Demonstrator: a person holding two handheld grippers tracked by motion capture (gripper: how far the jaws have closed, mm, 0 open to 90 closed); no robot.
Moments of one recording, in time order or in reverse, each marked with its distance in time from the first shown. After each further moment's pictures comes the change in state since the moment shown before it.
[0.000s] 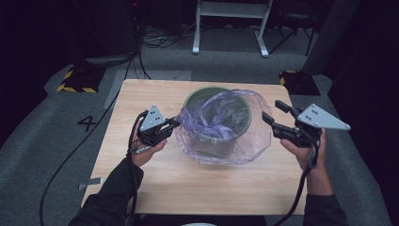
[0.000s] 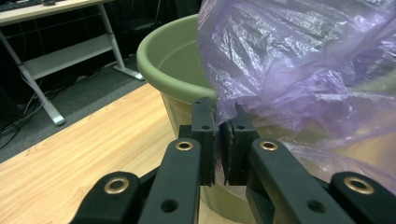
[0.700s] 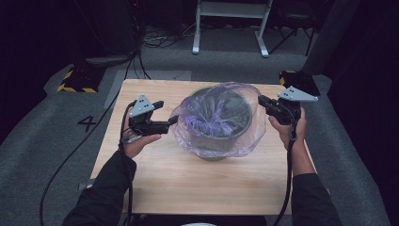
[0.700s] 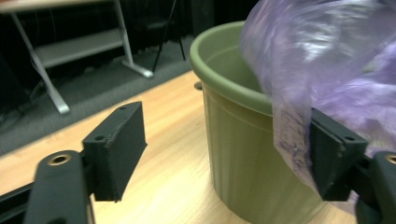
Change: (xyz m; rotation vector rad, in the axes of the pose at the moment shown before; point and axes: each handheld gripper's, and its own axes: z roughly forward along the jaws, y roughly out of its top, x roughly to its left) left arm 0.035 0.003 -0.015 -0.035 0.030 -0.076; right arm -0.041 -0.031 0.077 0.186 -0.053 0.124
